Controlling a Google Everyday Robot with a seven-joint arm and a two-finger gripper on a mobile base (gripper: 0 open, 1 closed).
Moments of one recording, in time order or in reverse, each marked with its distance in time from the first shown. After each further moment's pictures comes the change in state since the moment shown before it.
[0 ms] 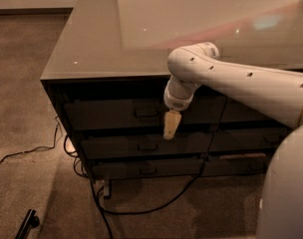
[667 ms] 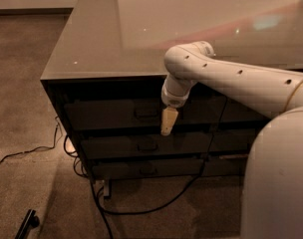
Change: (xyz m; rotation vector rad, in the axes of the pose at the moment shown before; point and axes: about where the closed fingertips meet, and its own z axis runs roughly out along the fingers) arm -0.006 -0.018 0.014 -0.007 -0.001 0.006
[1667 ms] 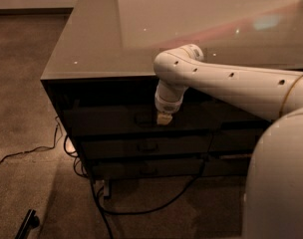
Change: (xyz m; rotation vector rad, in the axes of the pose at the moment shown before) arm -0.014 0.030 0.007 -0.041 0.049 -0.072
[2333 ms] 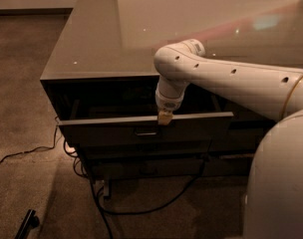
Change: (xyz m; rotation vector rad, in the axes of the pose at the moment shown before) arm -0.002 -0.001 -0.017 -0.001 0.002 0.000
